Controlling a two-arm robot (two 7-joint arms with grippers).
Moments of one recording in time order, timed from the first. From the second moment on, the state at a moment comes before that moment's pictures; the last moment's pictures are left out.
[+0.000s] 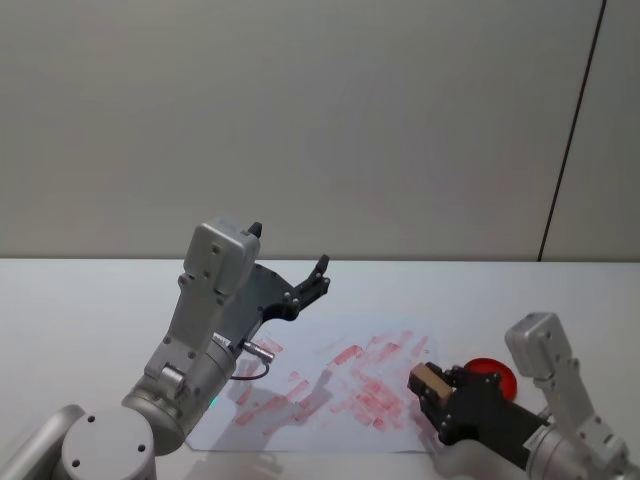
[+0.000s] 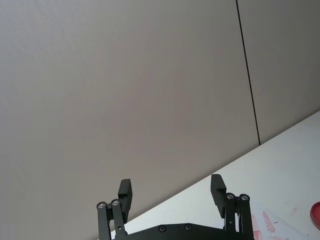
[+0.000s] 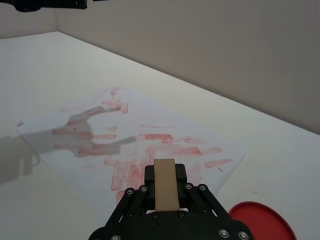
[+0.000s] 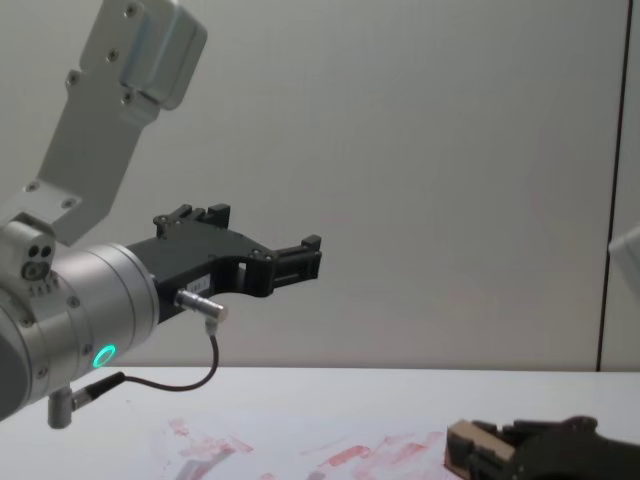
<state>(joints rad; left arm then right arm) -0.24 0.38 0.45 -1.63 -0.20 0.01 -0.01 0.08 0.29 -0.31 -1.50 0.15 0.07 0.43</state>
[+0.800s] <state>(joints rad) -0.24 0.38 0.45 -1.63 -0.20 0.01 -0.01 0.07 0.29 -0.33 -1.45 0.13 0.07 0.42</state>
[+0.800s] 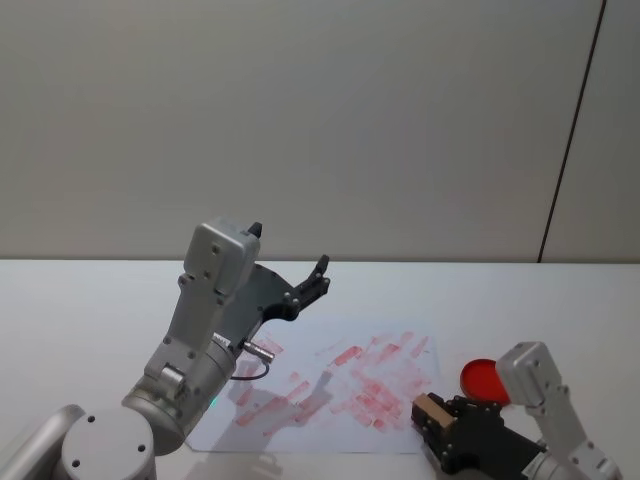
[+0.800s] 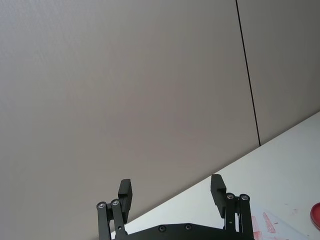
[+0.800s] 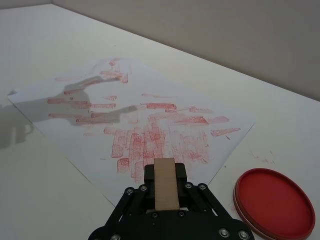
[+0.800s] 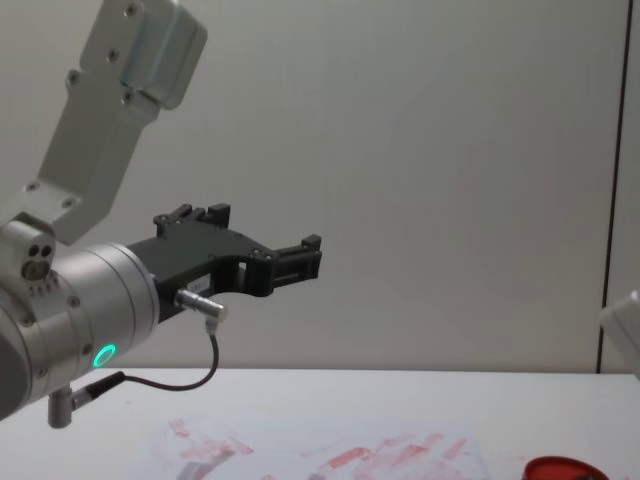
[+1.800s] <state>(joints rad) -0.24 0.38 0.45 -1.63 -0.20 0.01 -0.01 0.08 0.29 -0.31 -1.53 0.24 0.03 0.37</state>
